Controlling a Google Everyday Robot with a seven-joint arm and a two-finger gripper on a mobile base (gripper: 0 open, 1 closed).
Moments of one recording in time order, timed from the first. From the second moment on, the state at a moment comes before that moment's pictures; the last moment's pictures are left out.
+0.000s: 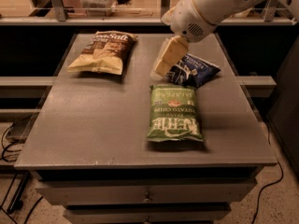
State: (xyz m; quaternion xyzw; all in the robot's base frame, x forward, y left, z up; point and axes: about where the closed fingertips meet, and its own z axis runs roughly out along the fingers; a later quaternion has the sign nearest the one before) arm 0.589 -0.019 0.972 -0.64 0.68 0.11 0.34
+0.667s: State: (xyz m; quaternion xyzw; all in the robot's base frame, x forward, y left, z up) arm 0.594 -0.010 0.965 -0.64 0.68 0.12 0.34
